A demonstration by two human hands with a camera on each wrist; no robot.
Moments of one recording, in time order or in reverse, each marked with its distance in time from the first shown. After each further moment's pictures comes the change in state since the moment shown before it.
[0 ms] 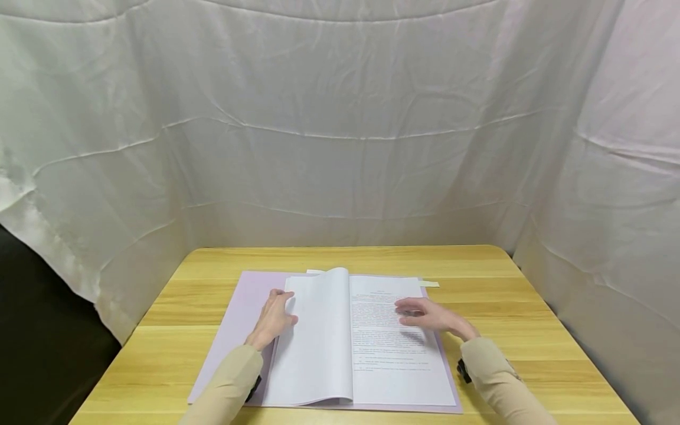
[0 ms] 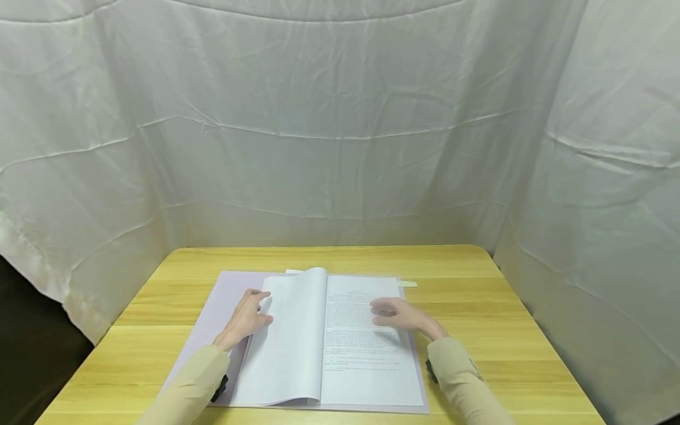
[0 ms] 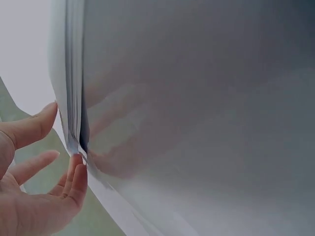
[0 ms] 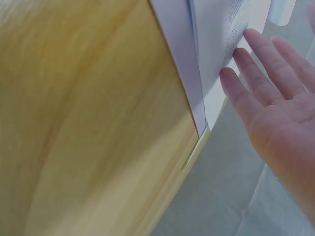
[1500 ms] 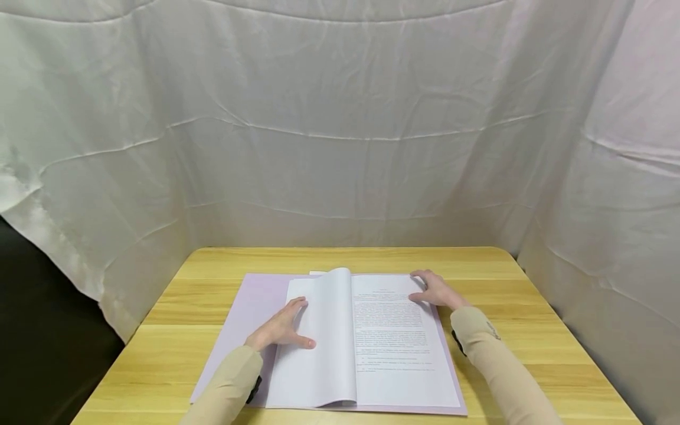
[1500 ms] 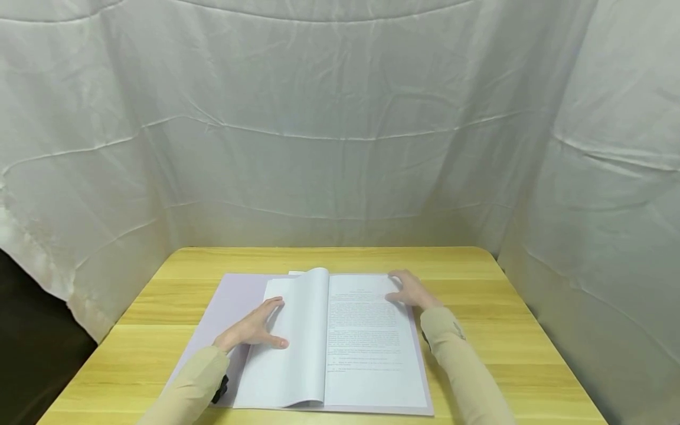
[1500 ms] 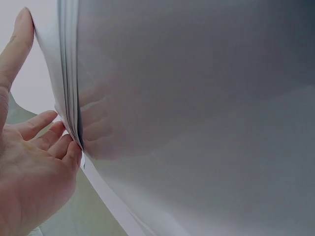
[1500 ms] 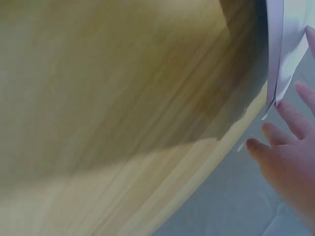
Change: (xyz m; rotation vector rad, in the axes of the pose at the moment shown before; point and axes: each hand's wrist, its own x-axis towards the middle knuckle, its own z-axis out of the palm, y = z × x) left_hand -0.006 -0.008 -0.002 -0.019 -0.353 0.146; right_hand 0.042 0.030 -0.033 -0.312 0.295 0.147
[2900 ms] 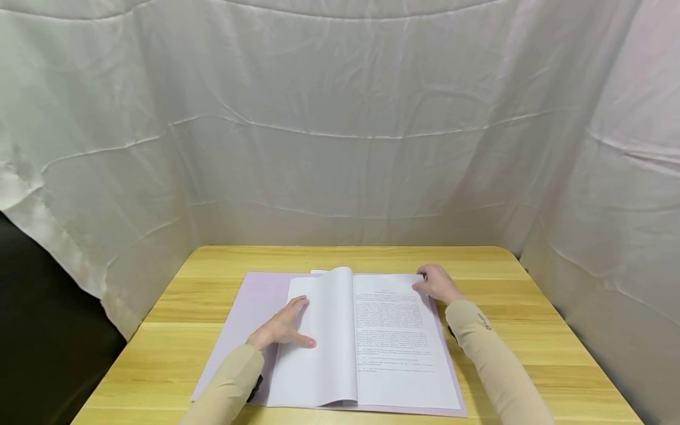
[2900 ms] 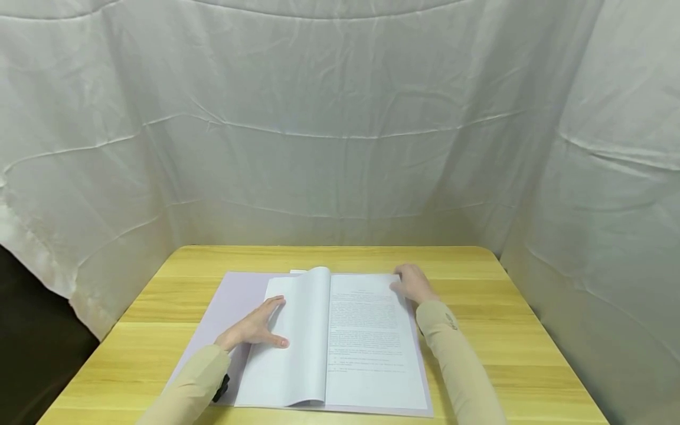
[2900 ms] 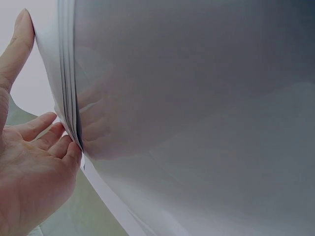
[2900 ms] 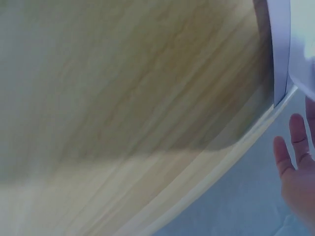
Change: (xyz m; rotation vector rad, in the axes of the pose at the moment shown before) left_hand 0.000 0.000 -0.001 -0.007 -0.012 0.015; right_hand 0.021 0.007 0.002 -0.103 0.139 0.086
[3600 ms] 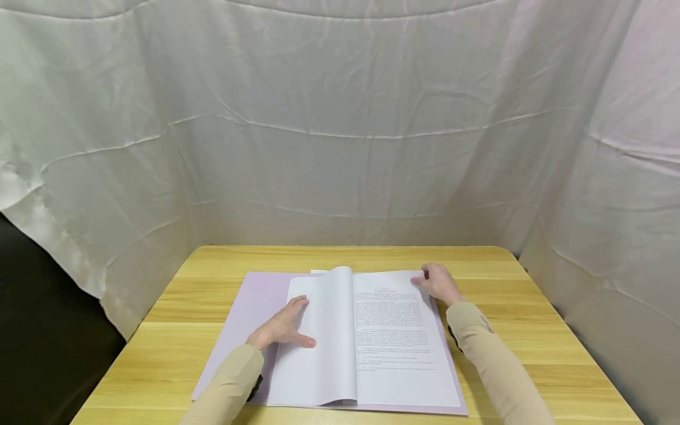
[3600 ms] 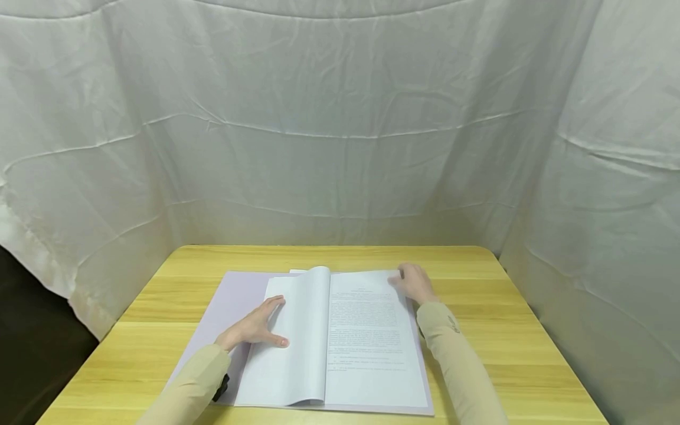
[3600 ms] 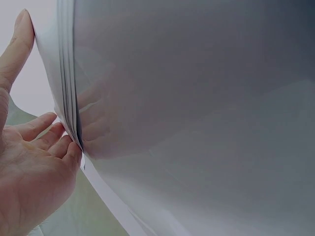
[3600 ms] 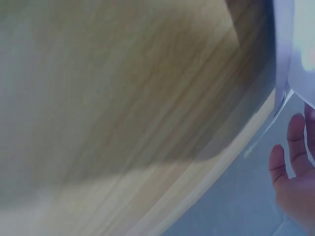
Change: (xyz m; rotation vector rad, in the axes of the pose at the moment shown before) left_hand -0.001 0.000 0.000 0.001 -0.004 -0.009; right_hand -0.006 -0.009 -0.008 0.073 0.038 0.116
